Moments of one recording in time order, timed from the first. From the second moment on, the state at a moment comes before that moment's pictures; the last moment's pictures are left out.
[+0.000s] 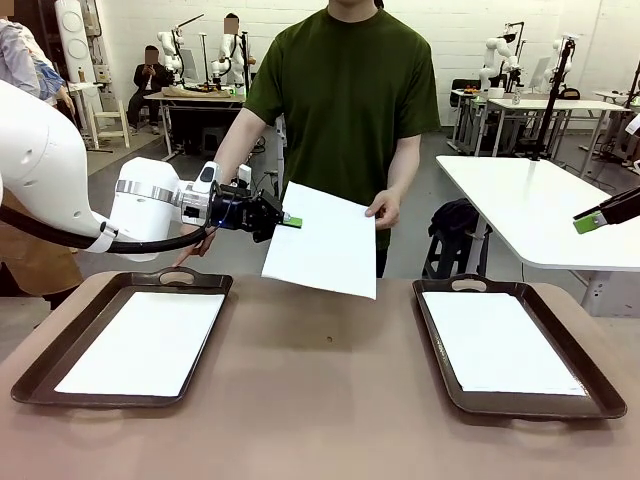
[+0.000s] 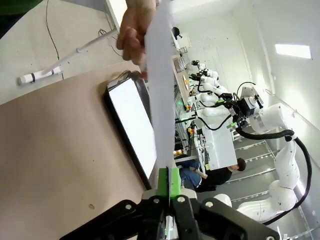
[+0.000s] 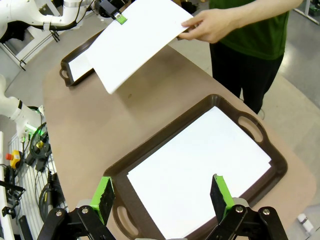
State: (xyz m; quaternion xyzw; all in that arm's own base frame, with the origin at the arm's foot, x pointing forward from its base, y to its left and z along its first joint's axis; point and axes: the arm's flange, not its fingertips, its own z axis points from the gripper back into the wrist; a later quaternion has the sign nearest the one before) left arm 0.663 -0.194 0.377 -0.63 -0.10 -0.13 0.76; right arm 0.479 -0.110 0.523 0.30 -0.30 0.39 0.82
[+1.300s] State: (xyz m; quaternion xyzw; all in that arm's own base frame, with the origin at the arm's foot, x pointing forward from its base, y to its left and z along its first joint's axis) left arm 0.663 -0.194 0.377 -0.63 -0.10 -0.13 0.76; right arm 0.479 -0.110 0.523 0.30 -0.30 0.39 0.82
